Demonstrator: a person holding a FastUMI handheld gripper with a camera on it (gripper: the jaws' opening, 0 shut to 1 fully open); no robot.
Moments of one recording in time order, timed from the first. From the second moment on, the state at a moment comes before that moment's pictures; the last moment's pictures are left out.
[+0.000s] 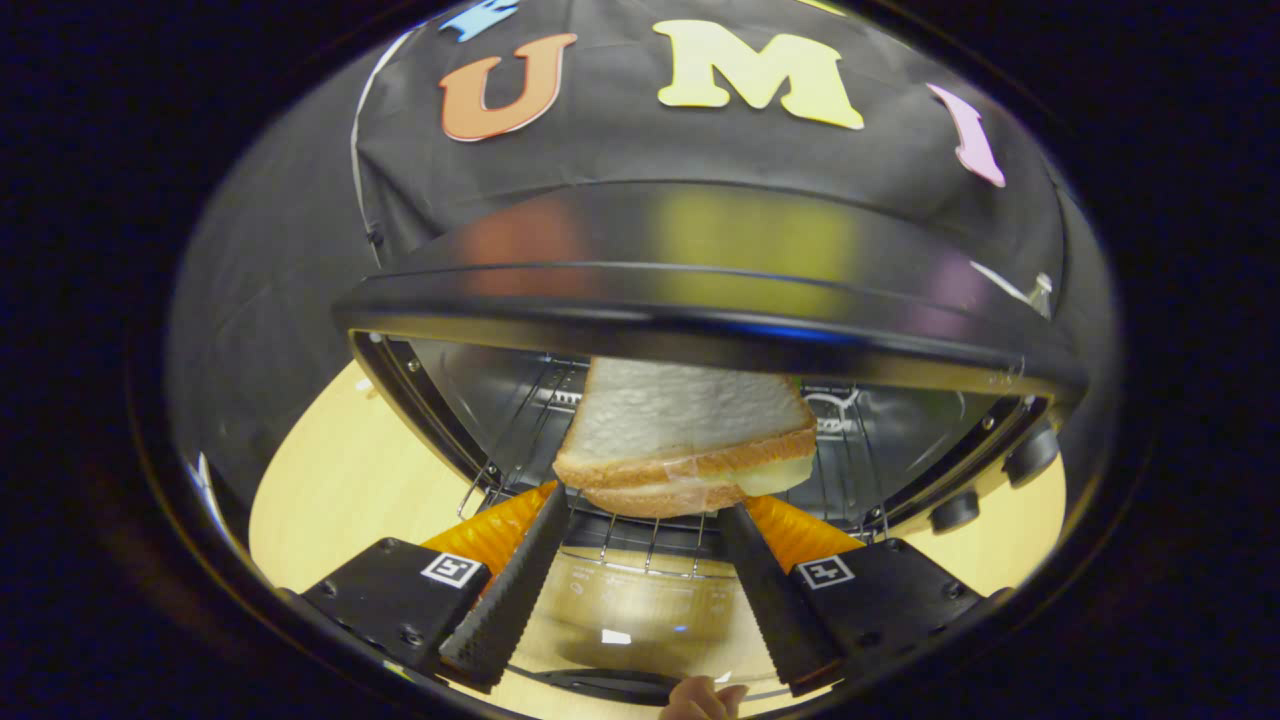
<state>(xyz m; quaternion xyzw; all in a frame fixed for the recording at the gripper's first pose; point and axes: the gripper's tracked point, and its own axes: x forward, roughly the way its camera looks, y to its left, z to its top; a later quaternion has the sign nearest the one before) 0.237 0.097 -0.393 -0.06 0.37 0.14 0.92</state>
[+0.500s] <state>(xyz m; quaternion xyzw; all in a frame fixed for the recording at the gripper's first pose) 0.203 0.078 -0.397 -0.21 0.41 0.17 0.87</state>
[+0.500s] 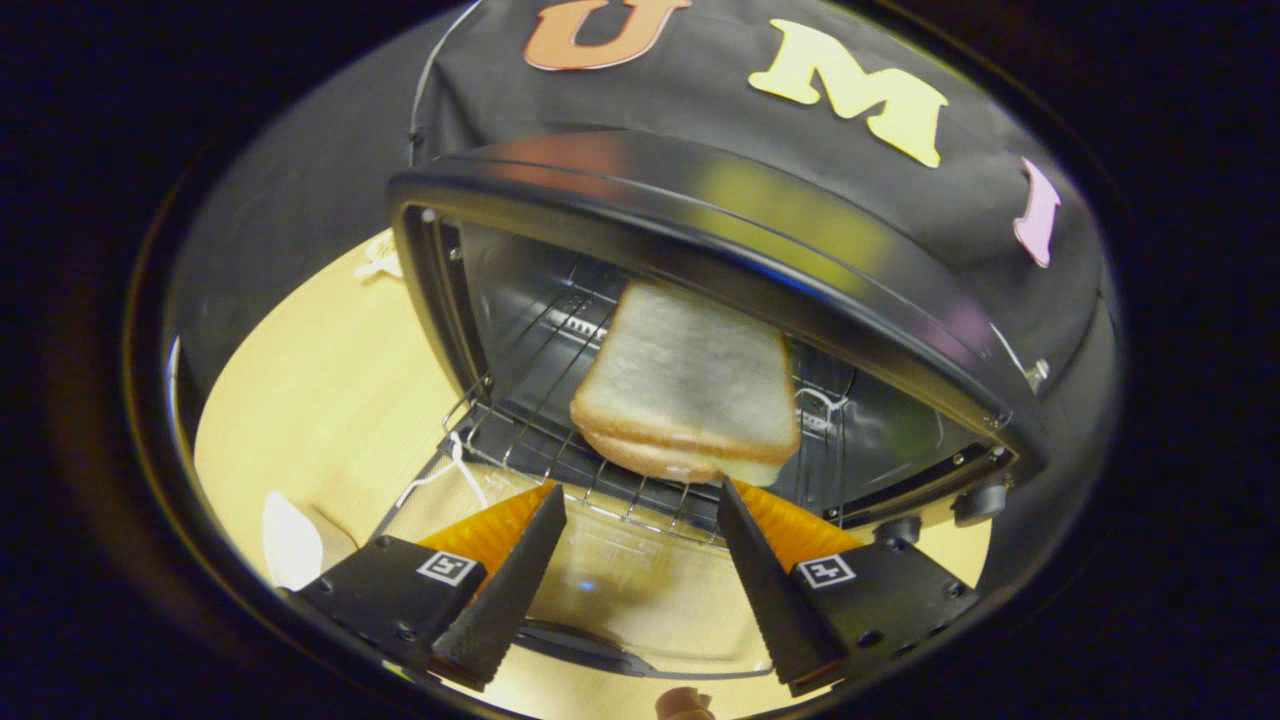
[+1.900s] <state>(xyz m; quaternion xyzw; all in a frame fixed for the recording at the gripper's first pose) 0.061 0.044 -0.446 -0.04 0.34 0.08 0.94</state>
